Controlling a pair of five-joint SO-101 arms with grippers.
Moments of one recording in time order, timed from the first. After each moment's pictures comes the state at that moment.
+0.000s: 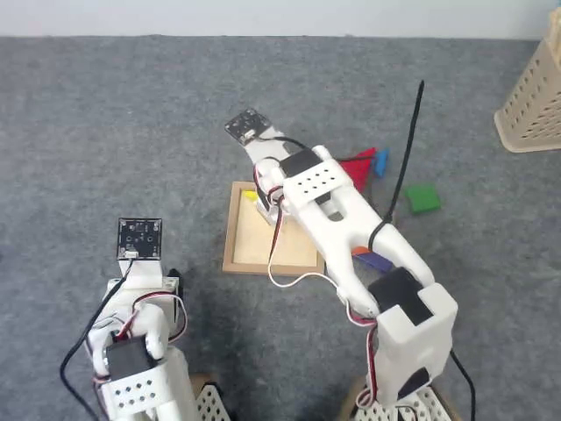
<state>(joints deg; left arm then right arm) -23.5 -103.3 97.3 72.0 -11.1 -34.9 16.2 2.3 65.5 8.9</state>
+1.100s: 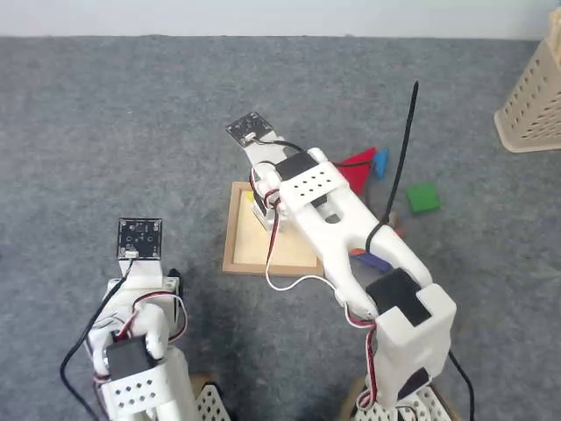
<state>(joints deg) -23.5 -103.3 97.3 72.0 -11.1 -36.2 17.3 2.5 65.8 4.3</state>
